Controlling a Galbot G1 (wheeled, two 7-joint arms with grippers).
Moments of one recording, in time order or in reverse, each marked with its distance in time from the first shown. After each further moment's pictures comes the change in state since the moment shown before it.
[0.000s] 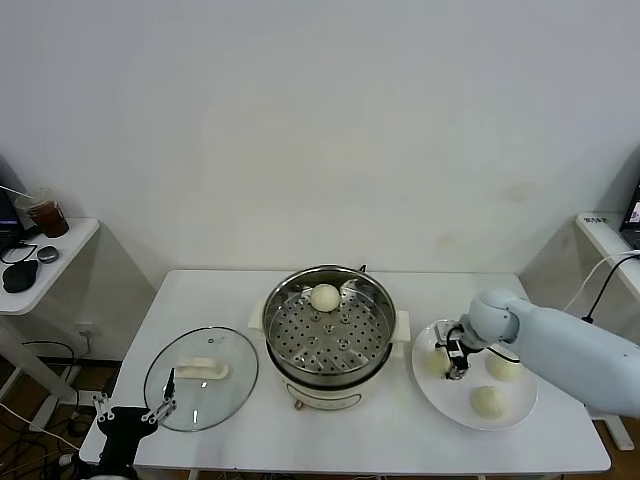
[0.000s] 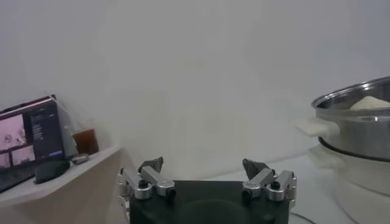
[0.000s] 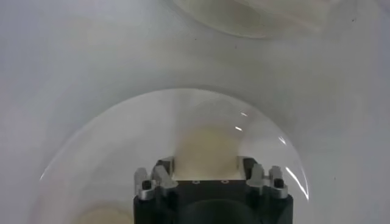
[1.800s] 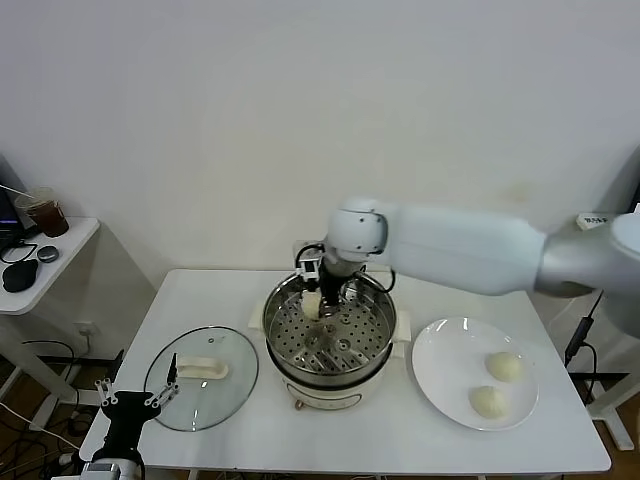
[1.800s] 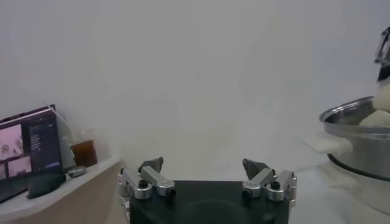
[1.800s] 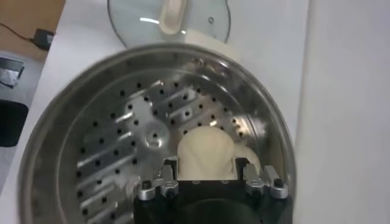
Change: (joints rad) left arm -0.074 0.010 0.014 0.028 0.001 0.000 -0.004; right arm 0.599 0.538 -0.410 -0.002 0.613 -0.342 0.141
